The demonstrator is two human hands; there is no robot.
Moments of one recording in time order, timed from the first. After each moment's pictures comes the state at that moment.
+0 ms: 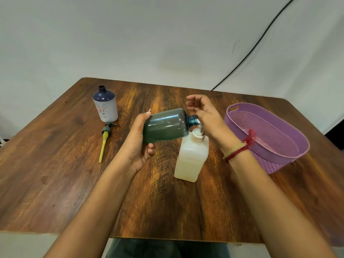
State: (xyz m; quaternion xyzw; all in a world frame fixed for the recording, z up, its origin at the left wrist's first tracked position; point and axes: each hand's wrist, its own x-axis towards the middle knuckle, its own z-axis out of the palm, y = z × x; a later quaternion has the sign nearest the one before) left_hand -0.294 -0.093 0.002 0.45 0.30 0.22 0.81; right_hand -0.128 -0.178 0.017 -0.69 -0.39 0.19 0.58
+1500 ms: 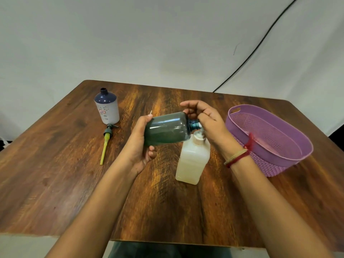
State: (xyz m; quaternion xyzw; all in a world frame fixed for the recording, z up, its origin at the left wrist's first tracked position) left_hand -0.292 -0.091 0.000 0.45 0.30 0.21 0.81; right_hand -0.129 -0.181 0.012 -0.62 -0.46 0.21 0.61
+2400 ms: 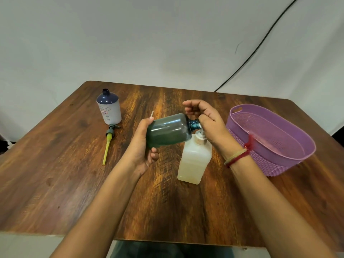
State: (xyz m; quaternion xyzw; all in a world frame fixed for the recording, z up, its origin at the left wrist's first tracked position) left_hand -0.291 -0.090 -0.008 0.43 0.31 0.20 0.82; right_hand -0.131 -0.177 0.007 -0.63 -0.45 0.18 0.61
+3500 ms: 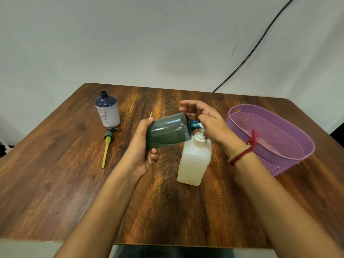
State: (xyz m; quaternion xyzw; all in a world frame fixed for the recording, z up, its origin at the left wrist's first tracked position) left_hand -0.288 -0.088 -0.004 0.44 0.29 0.20 0.83; right_hand -0.125 -0.179 0.017 -0.63 -0.44 0.23 0.59
